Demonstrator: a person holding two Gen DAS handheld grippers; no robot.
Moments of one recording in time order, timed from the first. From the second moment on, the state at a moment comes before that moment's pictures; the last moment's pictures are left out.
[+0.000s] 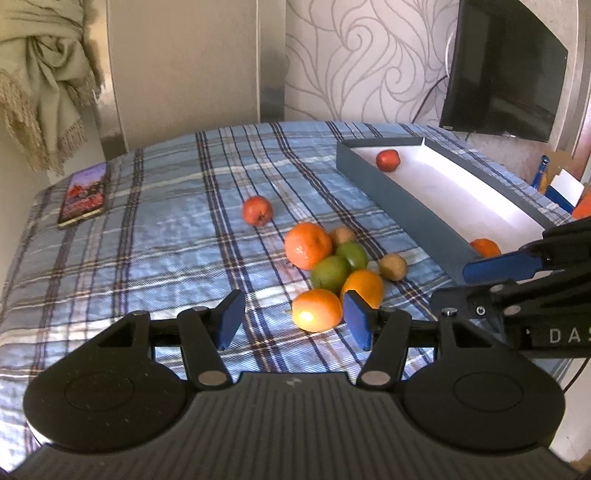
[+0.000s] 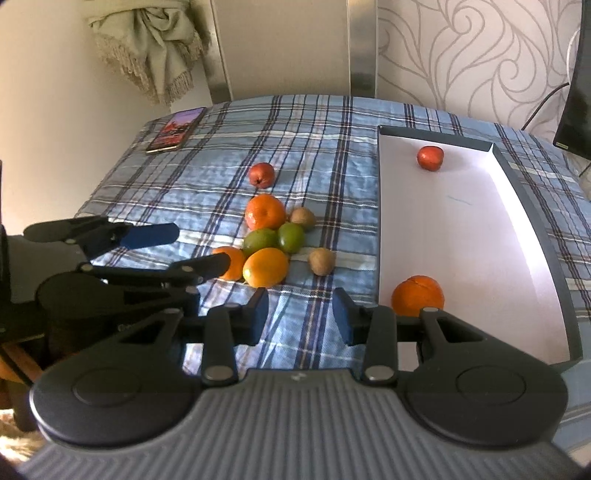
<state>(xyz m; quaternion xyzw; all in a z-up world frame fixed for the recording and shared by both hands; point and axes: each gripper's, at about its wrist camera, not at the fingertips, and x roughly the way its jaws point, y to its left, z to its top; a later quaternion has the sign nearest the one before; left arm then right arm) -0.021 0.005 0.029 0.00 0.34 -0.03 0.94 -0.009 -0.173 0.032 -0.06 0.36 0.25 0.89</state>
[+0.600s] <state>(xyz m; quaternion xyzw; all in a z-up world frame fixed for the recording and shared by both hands) -0.008 0.008 0.017 -0.01 0.36 -0.05 0.93 -0.005 -0.173 0.030 -0.06 0.37 0.24 0.89</state>
